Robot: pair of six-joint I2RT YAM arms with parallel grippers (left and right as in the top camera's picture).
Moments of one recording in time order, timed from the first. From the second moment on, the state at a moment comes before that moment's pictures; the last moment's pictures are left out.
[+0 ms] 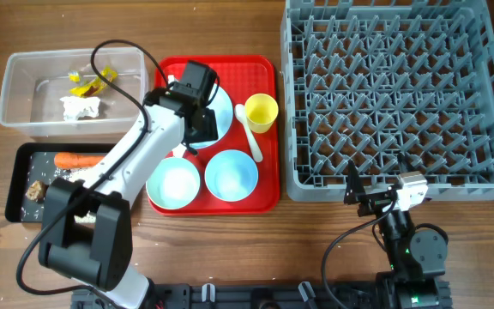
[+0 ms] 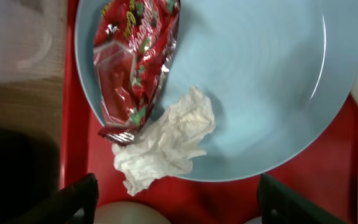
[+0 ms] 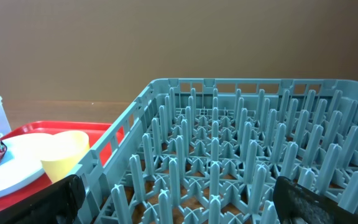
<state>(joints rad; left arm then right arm) -0.37 1.76 1.24 -0.82 -0.21 -0.48 0.08 0.02 0.01 0.00 -0.09 0.04</state>
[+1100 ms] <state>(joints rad) -0.37 1.72 1.05 -0.49 -0.16 -0.47 0.08 0.02 0.01 0.00 -0.09 0.04</state>
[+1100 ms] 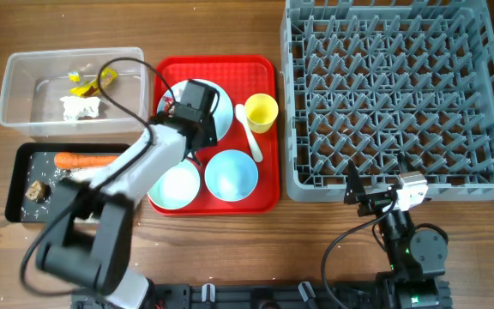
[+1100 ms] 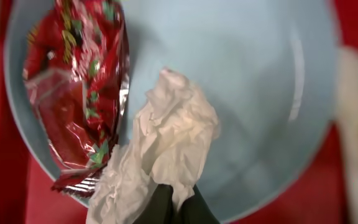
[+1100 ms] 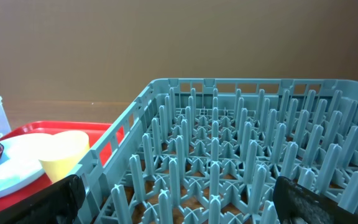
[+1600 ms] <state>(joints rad) -0.11 1.40 1.08 -0.40 -0.21 -0.47 0.08 0.02 0.01 0.00 -0.09 0.04</state>
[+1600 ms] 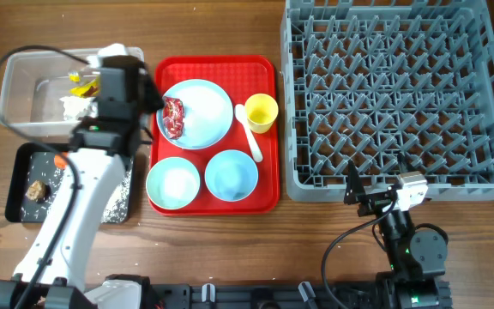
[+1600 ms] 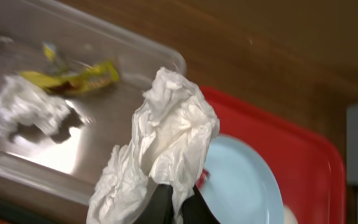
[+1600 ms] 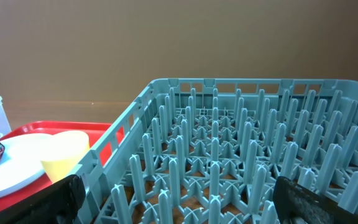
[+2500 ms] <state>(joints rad) 0.06 1.56 1.13 -0.13 -0.13 -0.43 0.08 0.02 0.01 0.00 -0.09 0.04</state>
